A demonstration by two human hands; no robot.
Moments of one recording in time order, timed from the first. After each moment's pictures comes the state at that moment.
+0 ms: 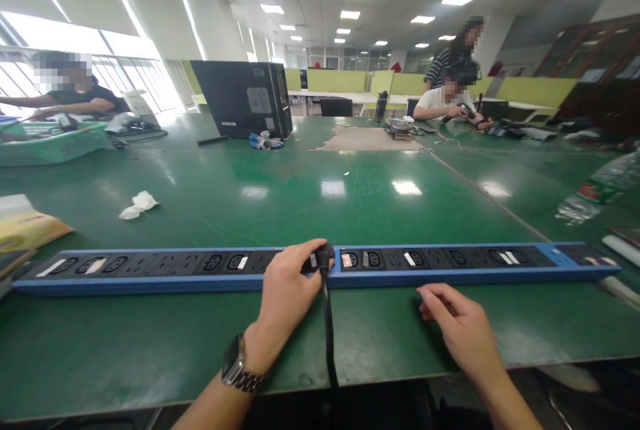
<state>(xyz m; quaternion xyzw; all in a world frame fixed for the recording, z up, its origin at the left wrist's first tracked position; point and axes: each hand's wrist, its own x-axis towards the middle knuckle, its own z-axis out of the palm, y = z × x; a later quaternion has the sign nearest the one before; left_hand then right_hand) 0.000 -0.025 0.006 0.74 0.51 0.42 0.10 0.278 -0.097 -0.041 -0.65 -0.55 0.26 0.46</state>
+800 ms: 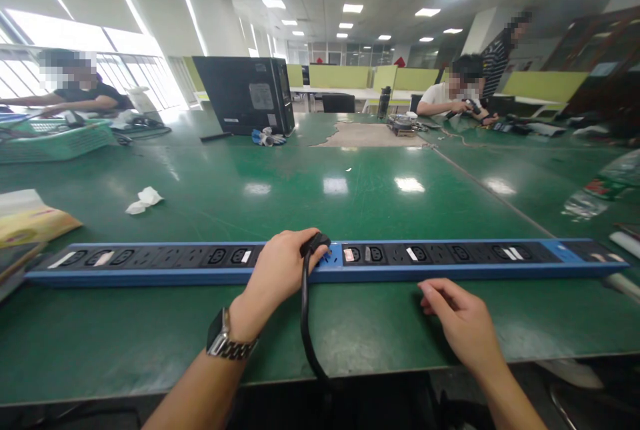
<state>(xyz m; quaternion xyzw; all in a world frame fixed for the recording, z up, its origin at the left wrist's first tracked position) -0.015 -0.010 0.037 0.81 0.53 0.26 0.05 0.278 -0.095 -0.043 -0.65 -0.56 0.26 0.45</state>
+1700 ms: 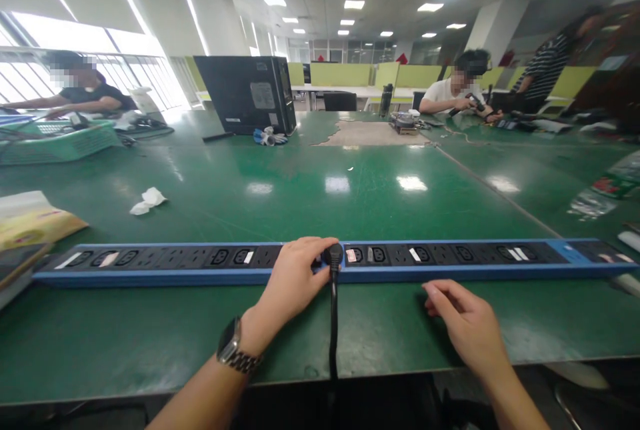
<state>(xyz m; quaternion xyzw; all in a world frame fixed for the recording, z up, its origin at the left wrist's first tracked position) -0.004 -0.017 0.017 0.81 0.47 0.33 0.11 0.278 -0.095 -0.040 -0.65 -0.54 0.26 0.46</state>
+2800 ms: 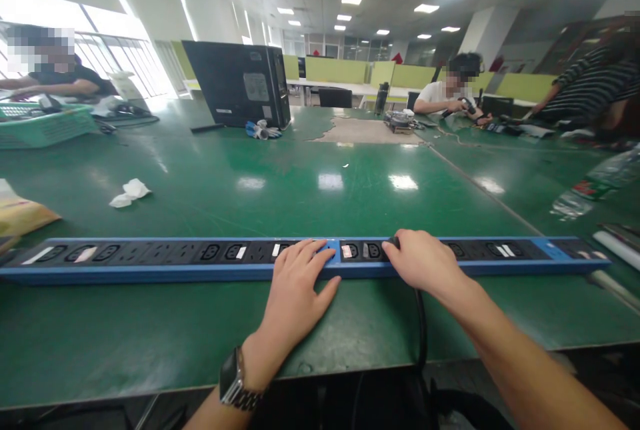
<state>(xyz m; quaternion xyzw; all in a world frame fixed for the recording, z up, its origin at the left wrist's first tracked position) 0.002 -0.042 -0.010 0.82 0.47 0.33 0.01 0.228 -0.021 0.051 -0.76 -0.65 0.07 -0.01</state>
